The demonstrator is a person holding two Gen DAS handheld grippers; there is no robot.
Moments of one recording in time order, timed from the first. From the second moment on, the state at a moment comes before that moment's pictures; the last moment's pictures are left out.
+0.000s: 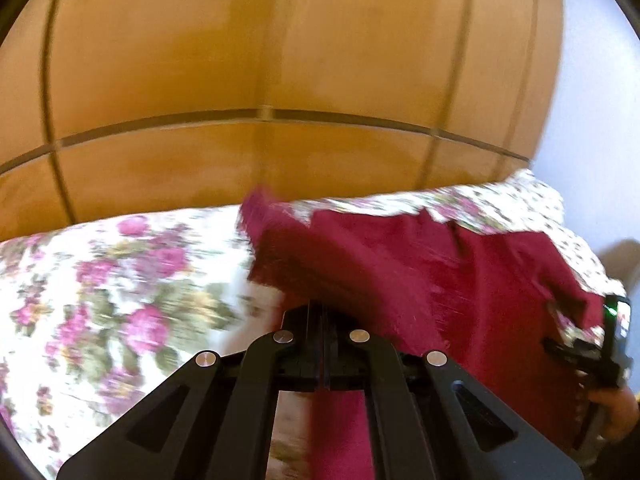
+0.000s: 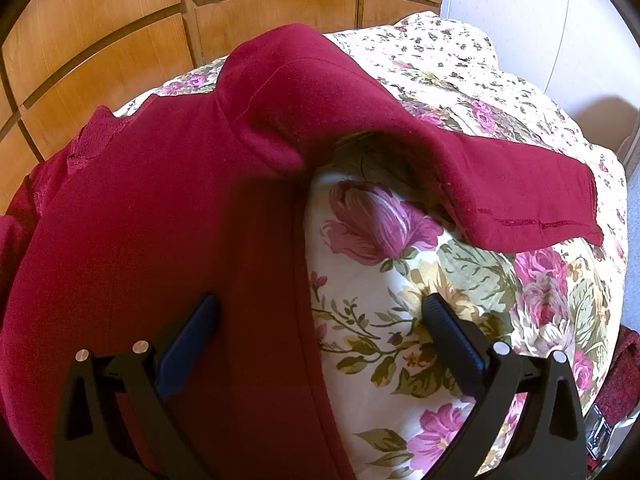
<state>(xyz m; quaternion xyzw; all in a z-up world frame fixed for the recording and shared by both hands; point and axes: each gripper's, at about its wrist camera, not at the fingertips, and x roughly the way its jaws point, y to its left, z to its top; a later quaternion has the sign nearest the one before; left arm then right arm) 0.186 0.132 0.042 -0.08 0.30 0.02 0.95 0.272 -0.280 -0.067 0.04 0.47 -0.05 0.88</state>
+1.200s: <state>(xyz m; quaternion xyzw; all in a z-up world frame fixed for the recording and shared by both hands) 0.105 0.307 -0.021 -0.17 0.31 0.26 0.90 0.284 -0.288 -0.058 0.07 0.49 -0.02 0.87</state>
